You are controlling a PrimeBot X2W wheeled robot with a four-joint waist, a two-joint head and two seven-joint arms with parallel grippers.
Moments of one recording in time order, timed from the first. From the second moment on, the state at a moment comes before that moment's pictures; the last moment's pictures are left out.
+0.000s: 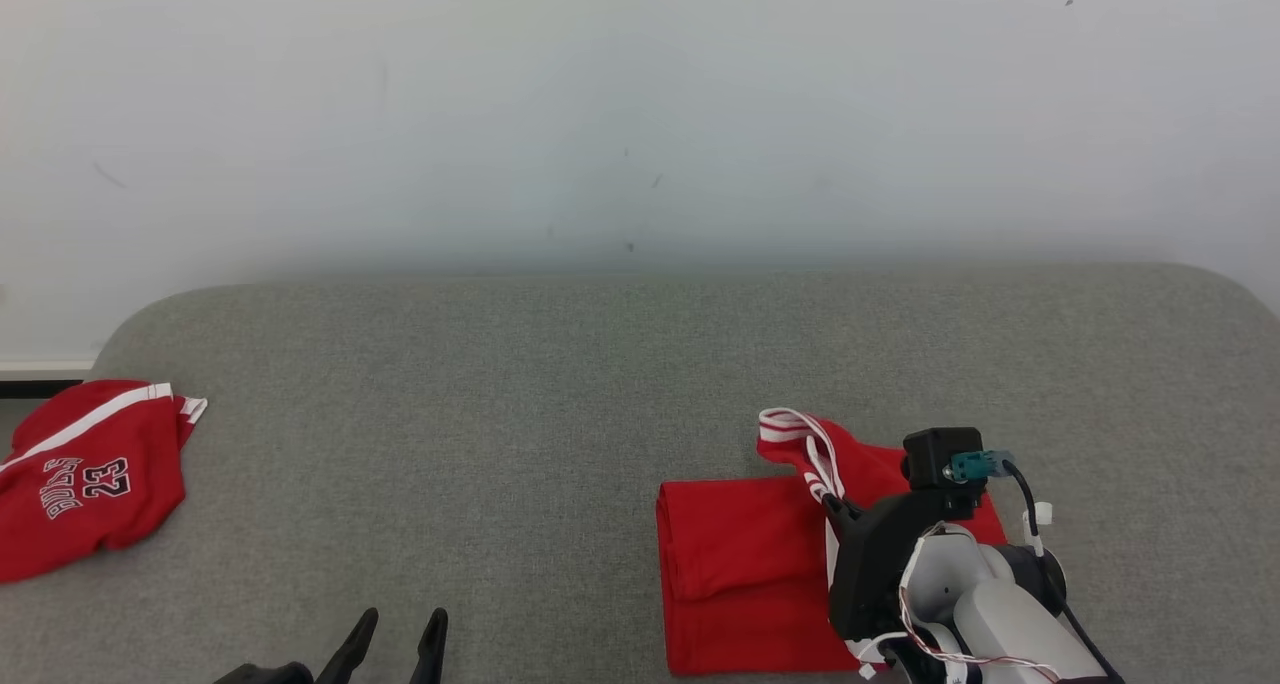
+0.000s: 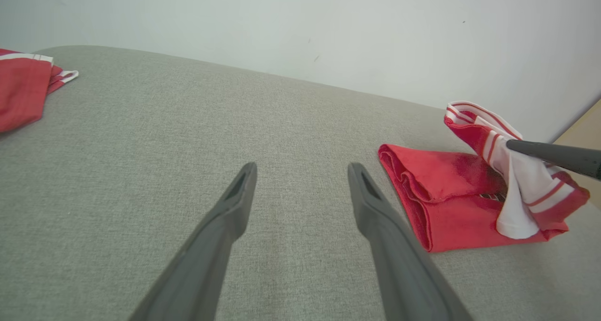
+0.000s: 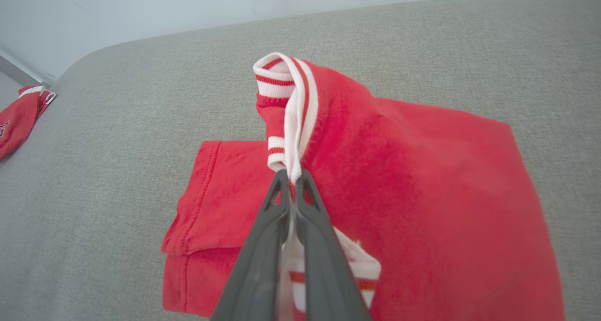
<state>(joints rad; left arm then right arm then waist) 0.09 0.12 -0.23 0.15 -0.33 -0.11 -0.05 -0.32 -0.05 0.32 0.48 0.51 -0.12 0.31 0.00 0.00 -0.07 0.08</state>
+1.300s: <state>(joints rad) 0.05 0.13 -0.23 0.18 -0.33 -0.11 -0.04 -0.42 -0.06 0.59 0.53 0.73 -0.12 0.24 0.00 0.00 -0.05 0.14</state>
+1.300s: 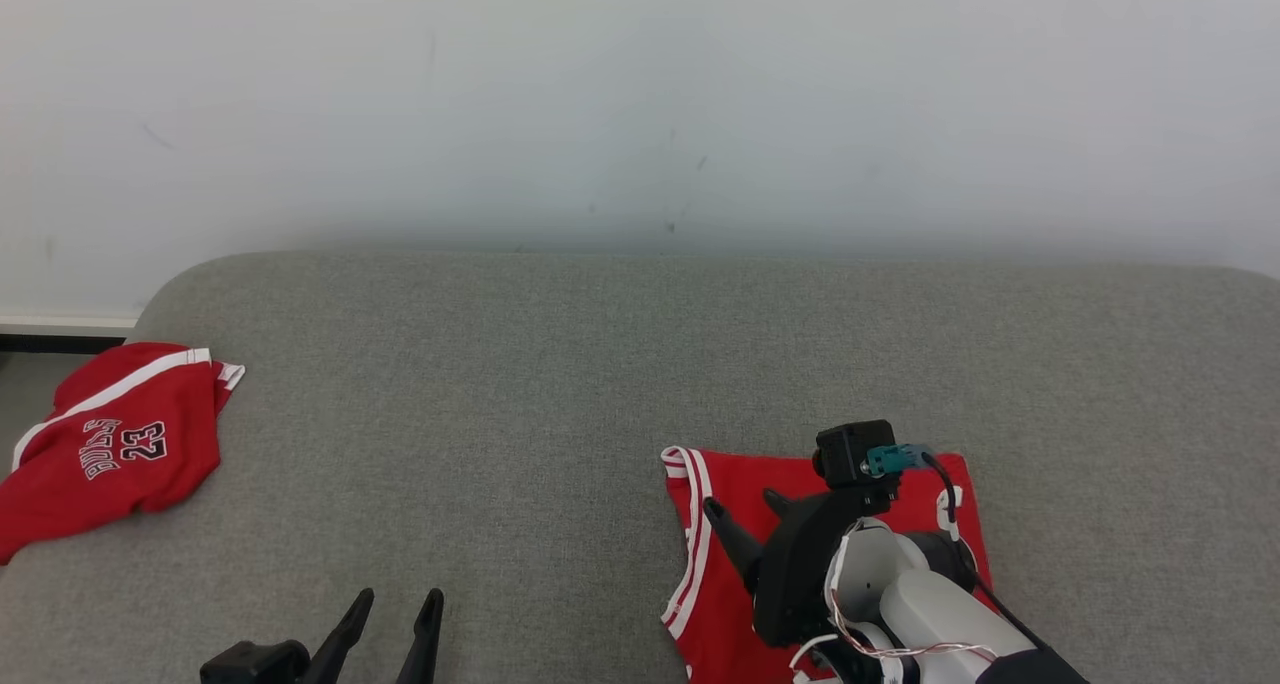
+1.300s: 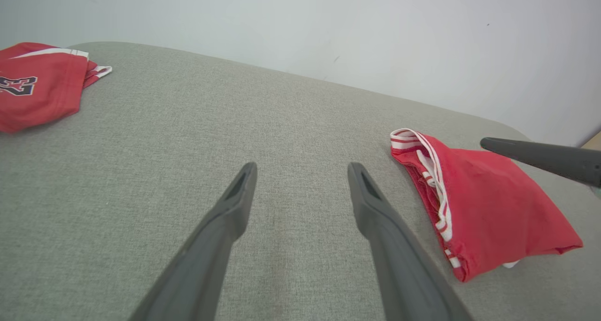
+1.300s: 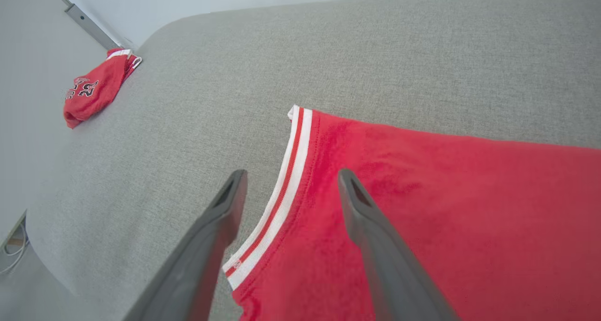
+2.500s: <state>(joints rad) 0.06 0.15 -0.22 0.12 -0.33 -0.10 -0.10 -0.08 -0.10 0.16 0.36 0.57 -0.12 -0.25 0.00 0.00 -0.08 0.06</state>
